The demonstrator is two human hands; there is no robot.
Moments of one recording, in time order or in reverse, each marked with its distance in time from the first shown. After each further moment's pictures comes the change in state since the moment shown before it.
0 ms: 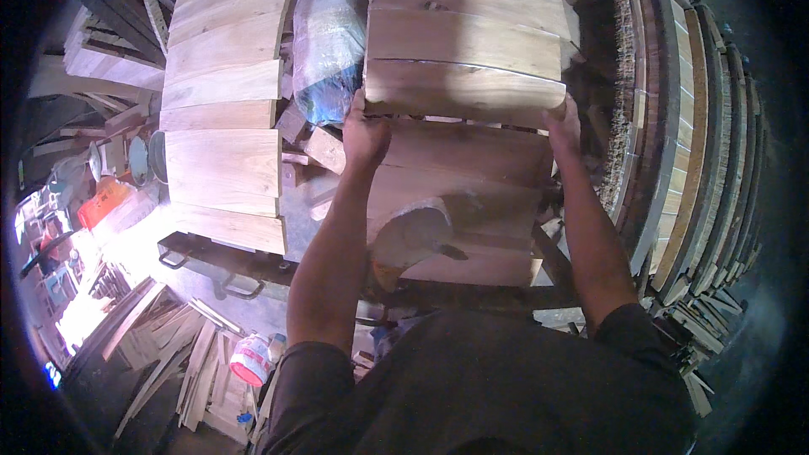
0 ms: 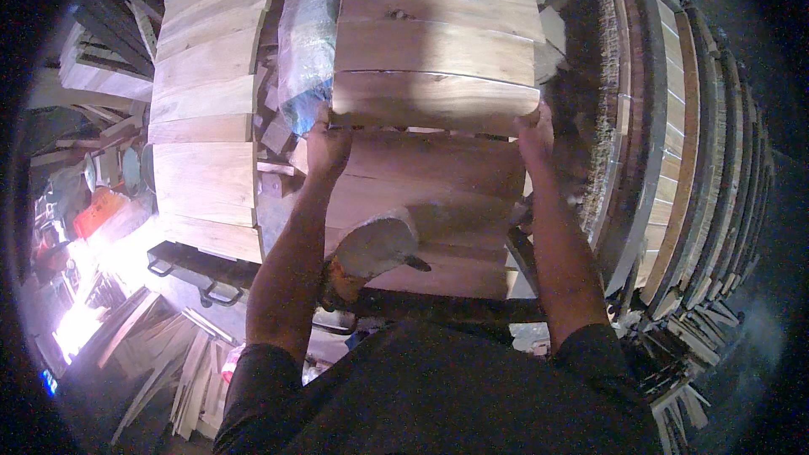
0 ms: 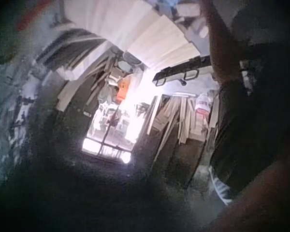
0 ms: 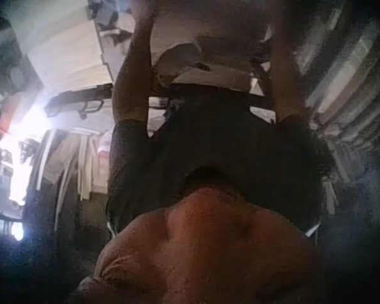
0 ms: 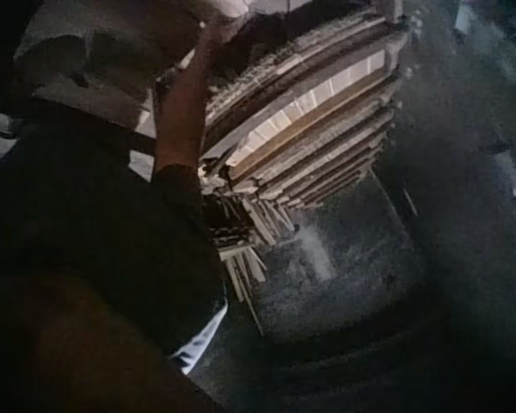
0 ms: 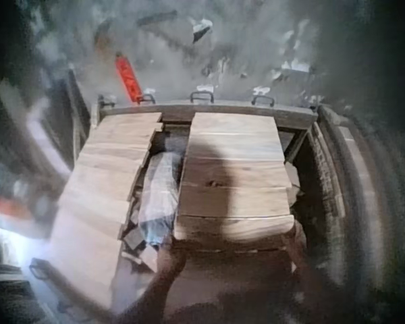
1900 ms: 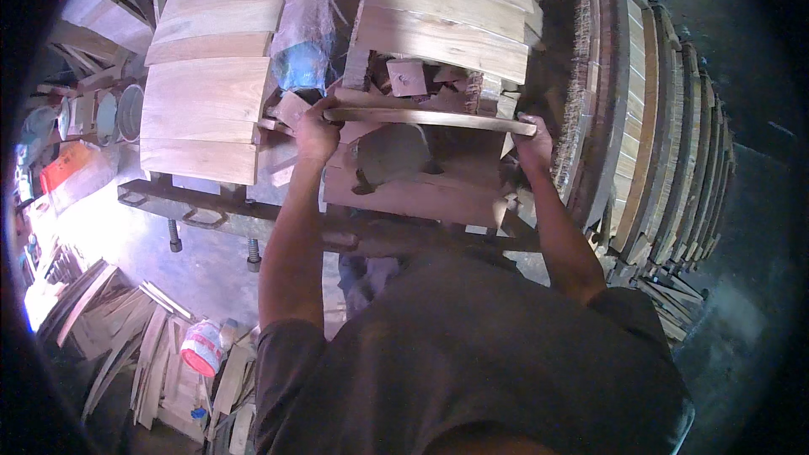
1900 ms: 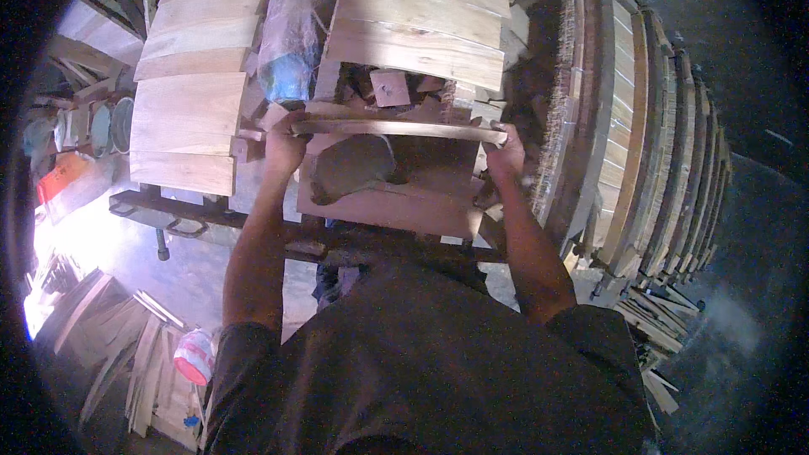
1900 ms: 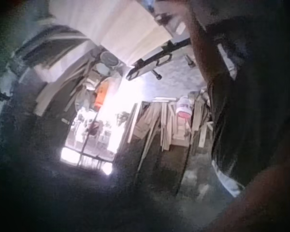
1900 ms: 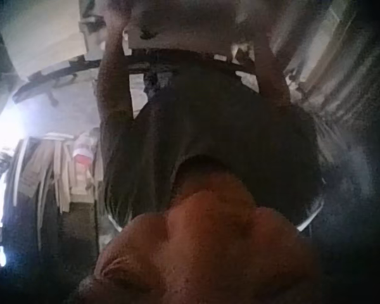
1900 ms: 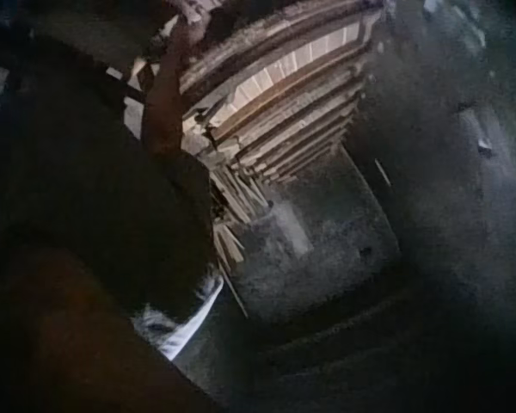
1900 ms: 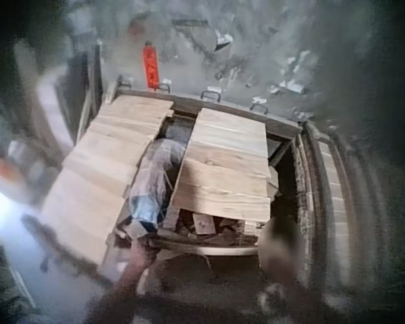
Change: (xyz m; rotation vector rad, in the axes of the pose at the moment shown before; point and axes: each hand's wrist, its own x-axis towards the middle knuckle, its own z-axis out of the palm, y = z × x) left_hand -0.132 -0.075 -0.075 0.079 -0.011 0.126; right_hand -0.172 -0.019 -0.073 -0.069 -0.063 -0.131
